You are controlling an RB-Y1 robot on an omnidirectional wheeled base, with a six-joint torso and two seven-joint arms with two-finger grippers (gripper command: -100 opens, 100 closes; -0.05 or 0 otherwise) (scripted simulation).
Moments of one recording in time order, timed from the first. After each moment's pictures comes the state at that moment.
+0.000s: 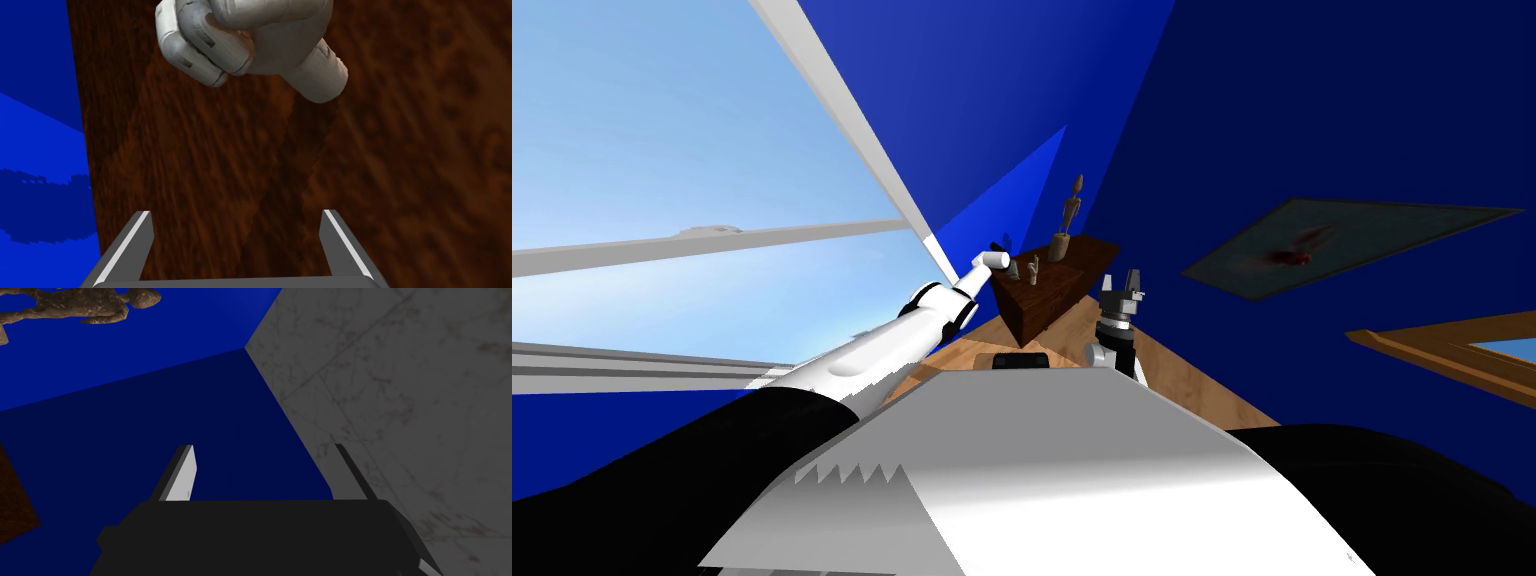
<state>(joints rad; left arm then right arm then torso) -1.10 0.18 -0.27 -0.66 0.67 0.89 0.36 0.51 0.00 -0.07 -2.21 0.01 -0.57 -0.15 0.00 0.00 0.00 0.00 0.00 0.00</state>
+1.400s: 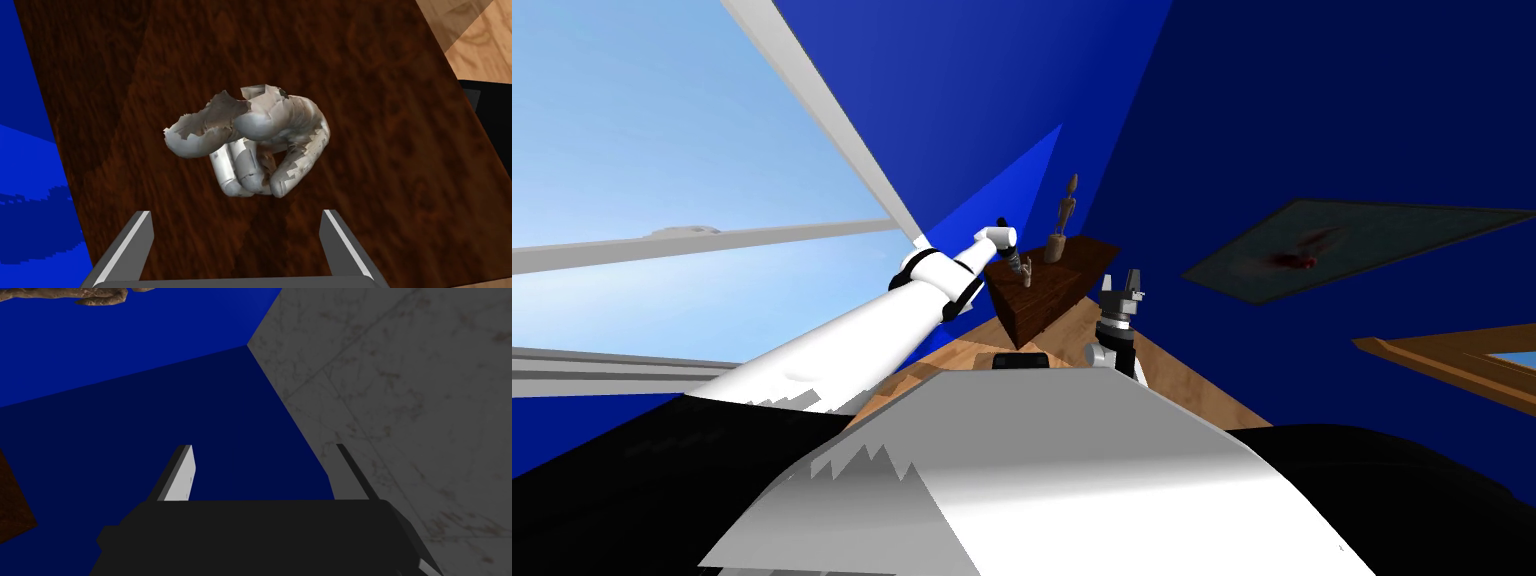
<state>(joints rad) -1.43 0.17 -0.35 -0.39 0.76 1.13 0.44 0.51 0.00 -0.07 -2.21 0.01 -0.57 -0.15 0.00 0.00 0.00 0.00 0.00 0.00</state>
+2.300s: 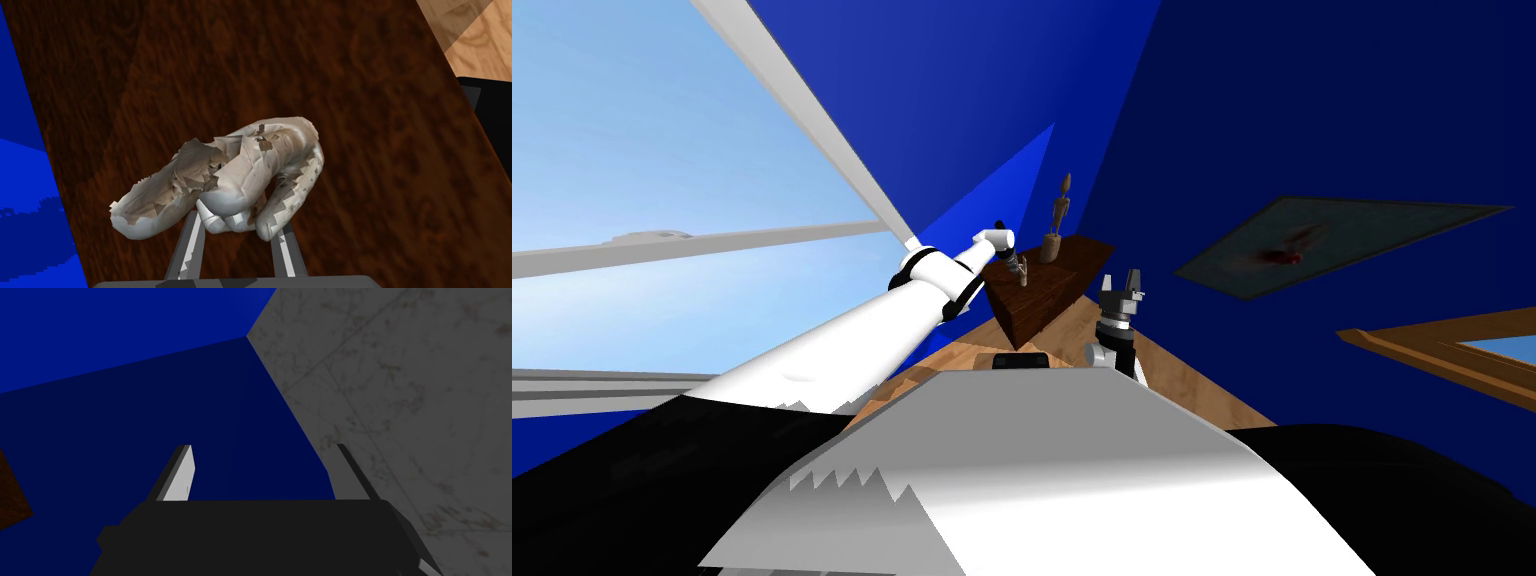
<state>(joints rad) -1.43 0.17 -0.34 -0.33 0.76 1.10 0.43 0.51 0.00 -0.07 -2.21 0.01 -0.57 -0.15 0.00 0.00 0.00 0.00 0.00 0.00</state>
